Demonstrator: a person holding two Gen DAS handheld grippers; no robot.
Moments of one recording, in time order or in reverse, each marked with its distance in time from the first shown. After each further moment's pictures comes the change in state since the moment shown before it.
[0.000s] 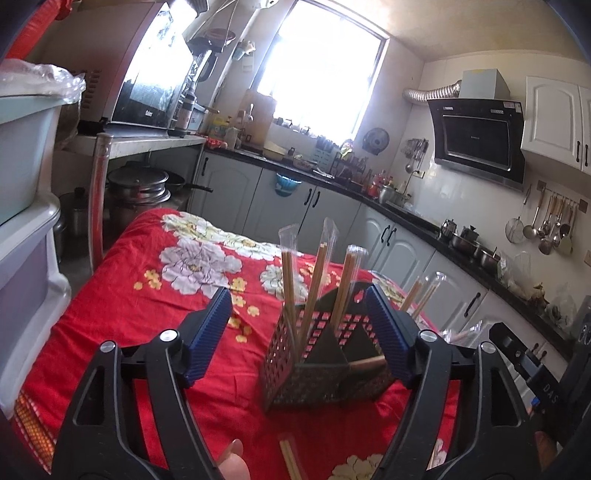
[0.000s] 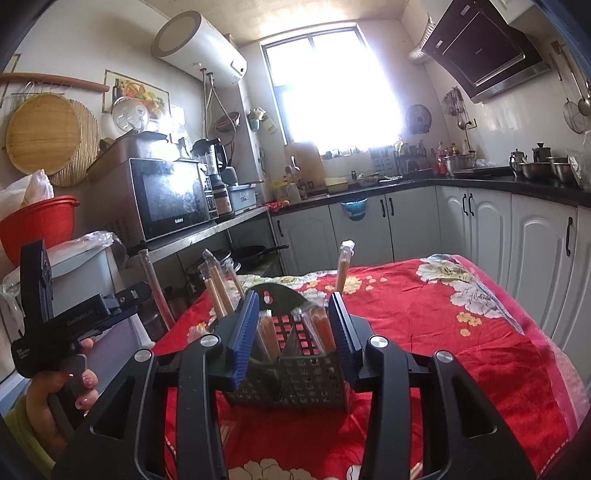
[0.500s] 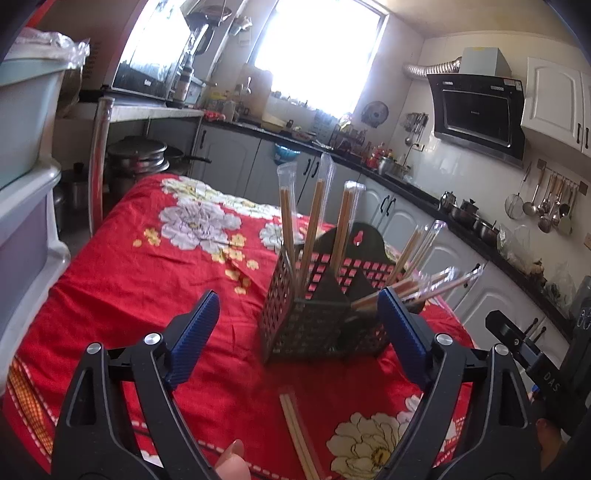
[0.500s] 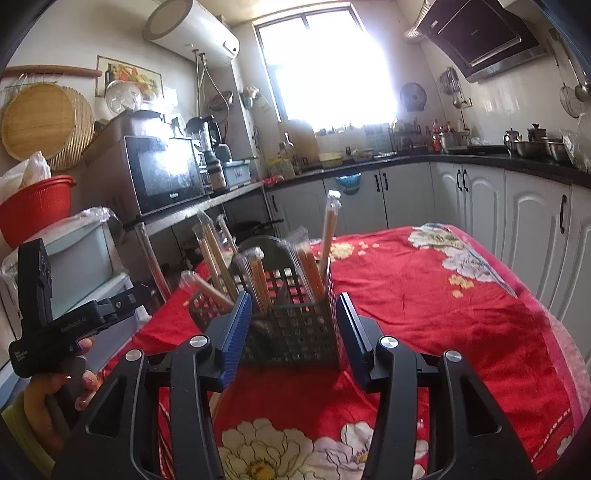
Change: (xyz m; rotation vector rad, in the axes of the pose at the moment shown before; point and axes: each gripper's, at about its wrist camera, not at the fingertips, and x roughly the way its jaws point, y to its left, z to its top) left arm -0.001 0.001 -0.038 0.011 0.108 -0.002; right arm -0.010 -0.008 -0.031 0.017 0.096 -0.020
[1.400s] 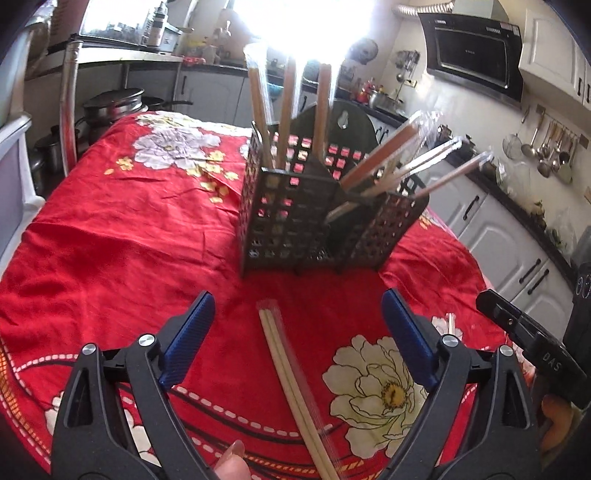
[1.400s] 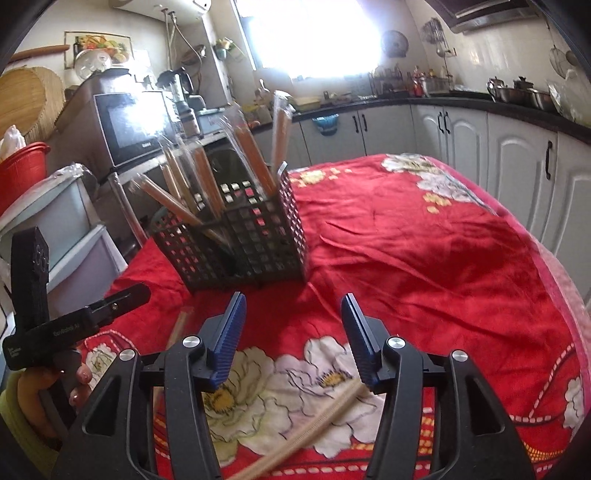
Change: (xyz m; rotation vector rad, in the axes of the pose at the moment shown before) left arm 0.033 -0.016 -0.063 0.065 0.247 -0.023; right arm 0.004 -0.036 -0.054 0.059 0.220 -0.060
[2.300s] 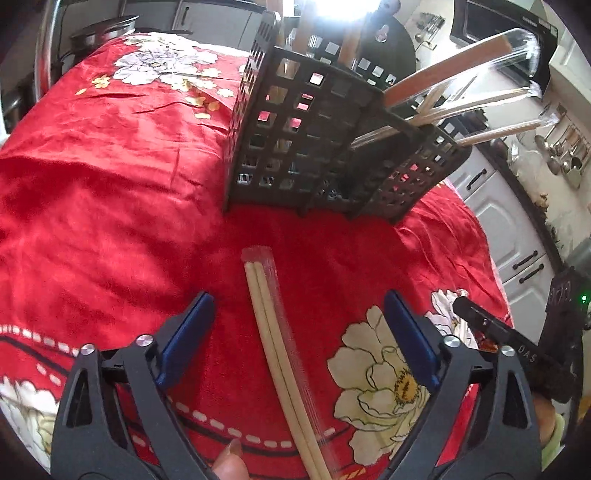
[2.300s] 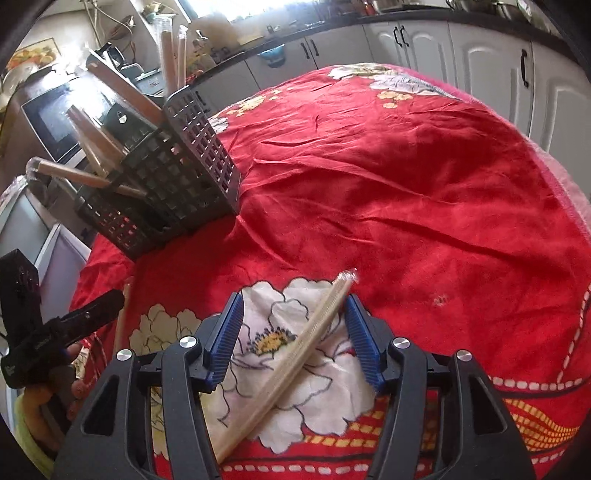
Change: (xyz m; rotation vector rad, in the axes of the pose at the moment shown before) left arm 0.058 0.010 -0.009 -0.103 0.250 -0.050; right arm 0.053 -0.049 -0.016 0.212 0.273 -0.065
